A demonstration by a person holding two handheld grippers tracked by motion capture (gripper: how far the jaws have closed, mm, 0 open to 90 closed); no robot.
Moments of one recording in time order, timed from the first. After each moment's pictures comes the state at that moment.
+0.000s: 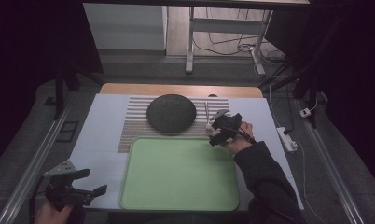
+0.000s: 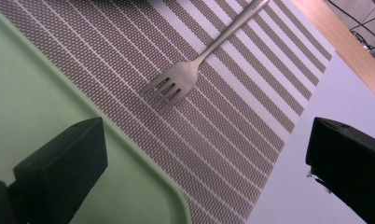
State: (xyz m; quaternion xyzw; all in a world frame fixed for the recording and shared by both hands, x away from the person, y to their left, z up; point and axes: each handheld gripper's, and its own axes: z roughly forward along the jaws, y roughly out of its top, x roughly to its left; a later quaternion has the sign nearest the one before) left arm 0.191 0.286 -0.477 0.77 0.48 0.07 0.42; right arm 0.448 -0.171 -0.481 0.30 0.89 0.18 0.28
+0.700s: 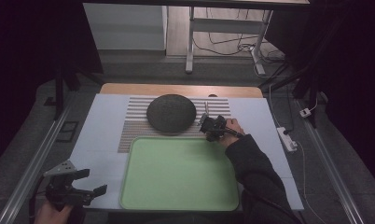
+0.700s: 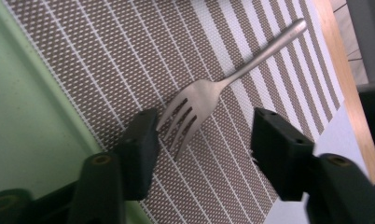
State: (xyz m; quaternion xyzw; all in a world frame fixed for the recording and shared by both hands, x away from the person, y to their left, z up) left arm 0.191 0.286 -0.477 0.77 0.48 0.07 0.42; right arm 0.465 -0.138 -0.505 0.16 0.93 0.09 0.32
